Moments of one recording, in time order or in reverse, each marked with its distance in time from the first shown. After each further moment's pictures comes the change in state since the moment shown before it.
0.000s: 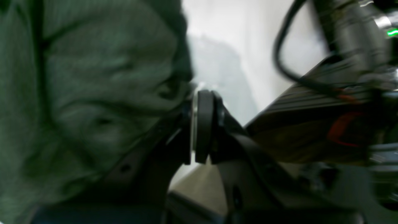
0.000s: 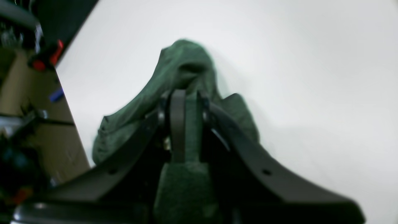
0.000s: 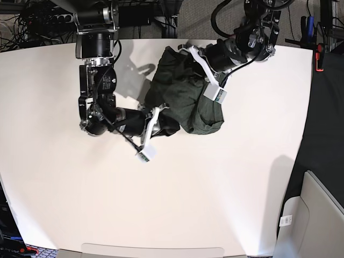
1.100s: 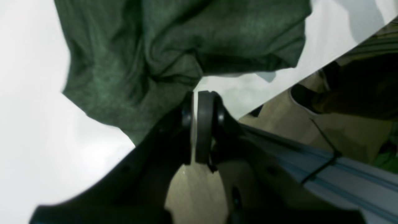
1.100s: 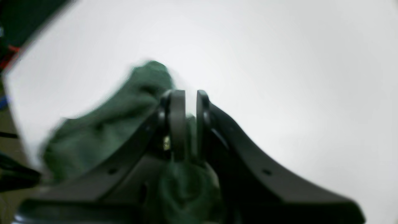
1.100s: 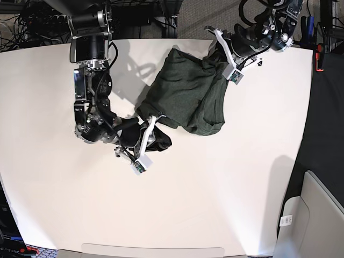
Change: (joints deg) left arm 7.3 -11.5 0.0 0.8 10.1 -0.2 2.4; right arm 2.1 2.0 -1.9 2.2 -10.7 0.0 8.5
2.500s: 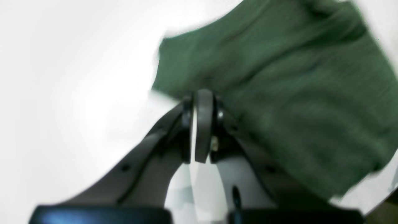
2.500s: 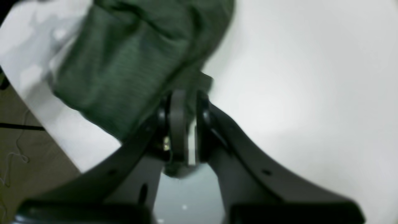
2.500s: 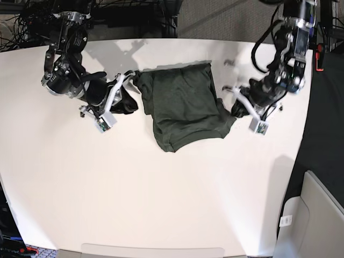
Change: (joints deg) left arm -15.7 0.8 -8.1 -10.8 0.7 0.3 -5.8; right arm -20.5 5.2 9.8 25.1 9.0 0.0 -8.2
